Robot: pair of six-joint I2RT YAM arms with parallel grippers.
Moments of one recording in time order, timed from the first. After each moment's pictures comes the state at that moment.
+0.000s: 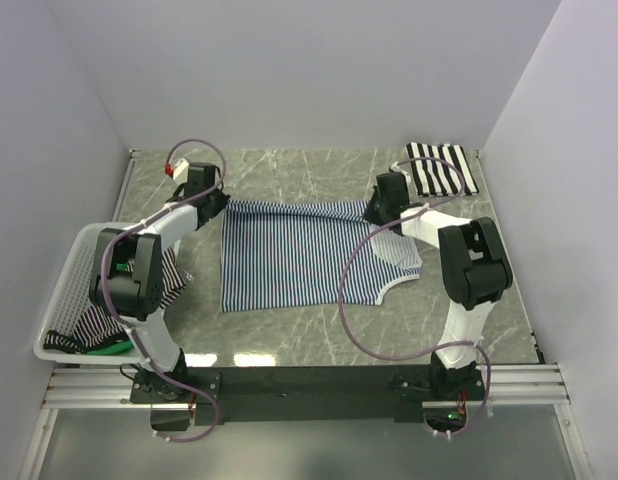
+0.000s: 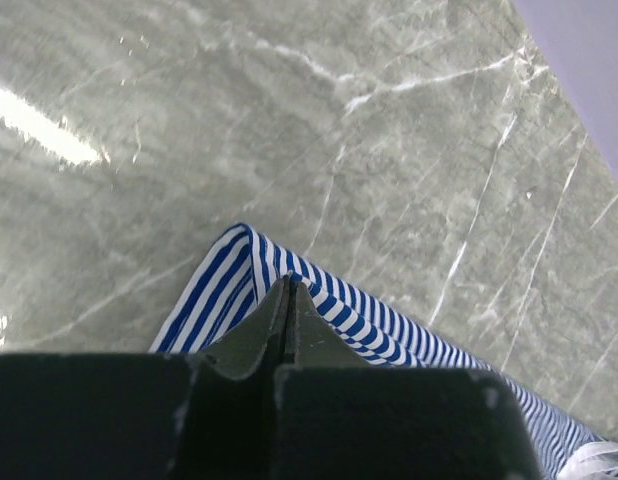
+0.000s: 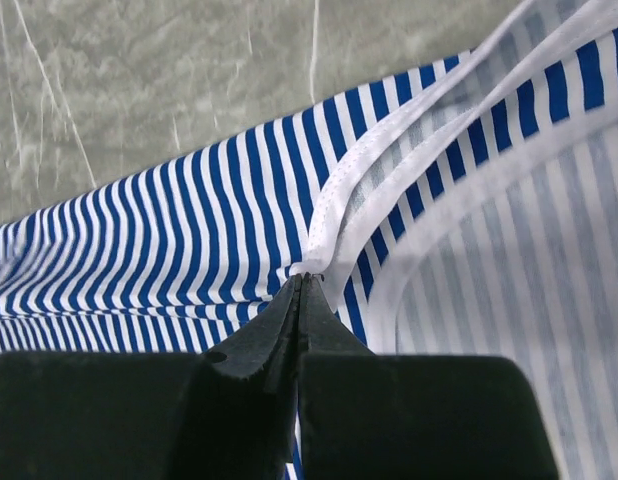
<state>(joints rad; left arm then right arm) -0.16 1.79 1.17 -0.07 -0.24 -0.89 0.27 1.89 1.15 0.00 0.09 0.58</state>
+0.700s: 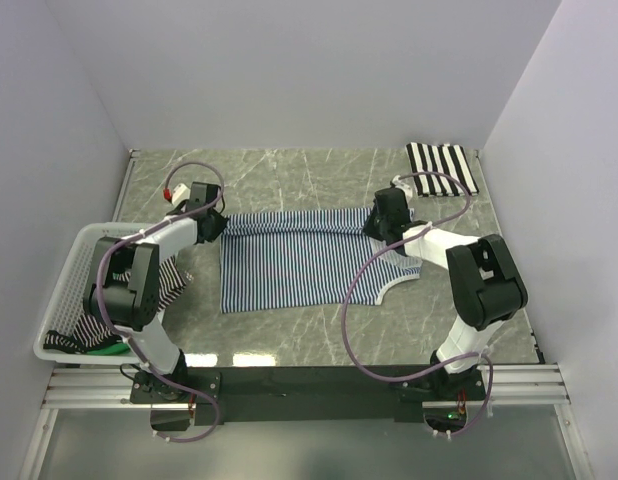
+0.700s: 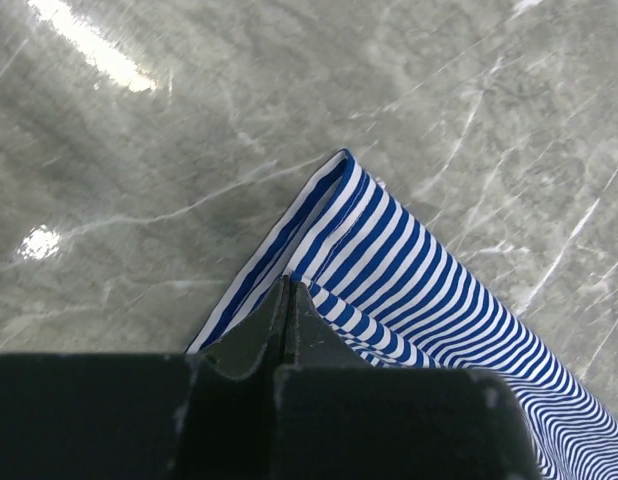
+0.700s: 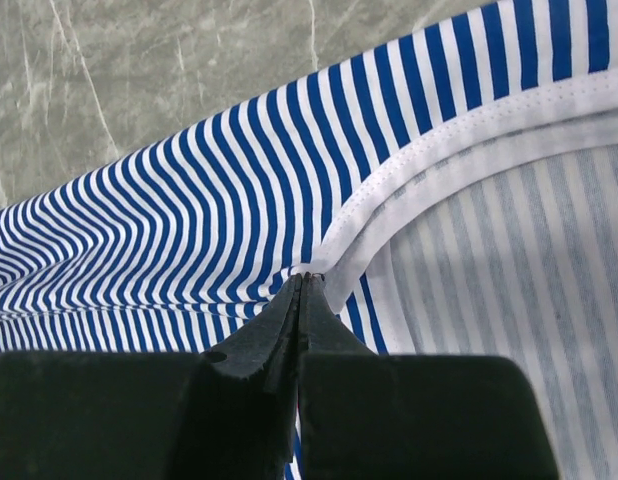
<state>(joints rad) -0.18 1.71 1.01 -0.19 -0.27 -0.99 0.33 1.72 0.94 0.07 0.14 0.64</state>
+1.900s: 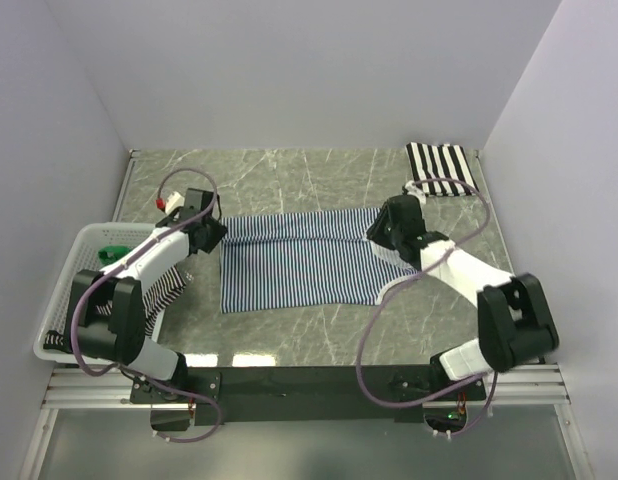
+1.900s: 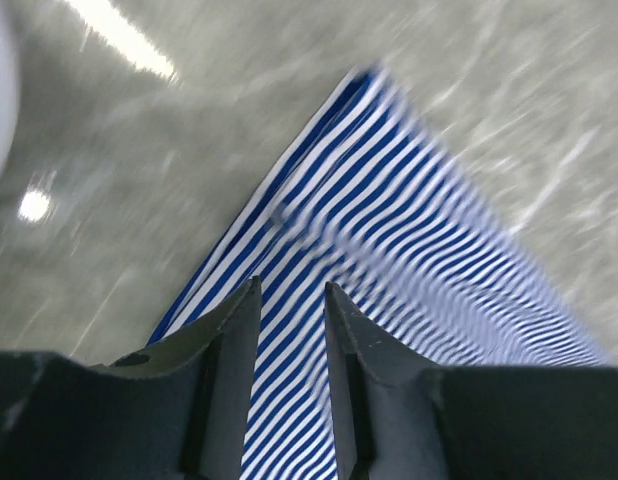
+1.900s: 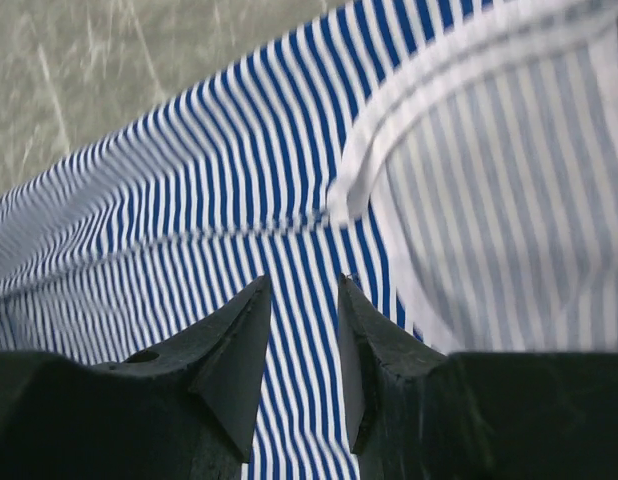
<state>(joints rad) -0.21 1.49 0.95 -0.37 -0.26 -1.06 0.34 1.46 0.84 -0.07 0.13 0.68</state>
